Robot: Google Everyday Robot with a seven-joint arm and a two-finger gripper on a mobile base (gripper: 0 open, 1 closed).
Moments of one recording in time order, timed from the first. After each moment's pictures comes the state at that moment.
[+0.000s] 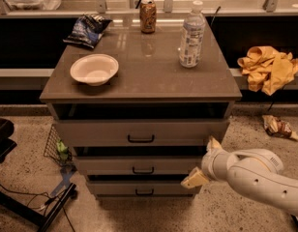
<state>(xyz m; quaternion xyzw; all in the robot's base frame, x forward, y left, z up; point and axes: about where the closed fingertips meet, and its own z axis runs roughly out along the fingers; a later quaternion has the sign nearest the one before) 0.512 -0.177 0.573 -0.46 0.82 -0.01 0.35</state>
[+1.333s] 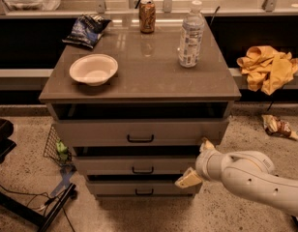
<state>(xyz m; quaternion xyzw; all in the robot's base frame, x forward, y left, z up) 0.524 -0.155 0.558 -0.46 0.81 0.02 0.37</state>
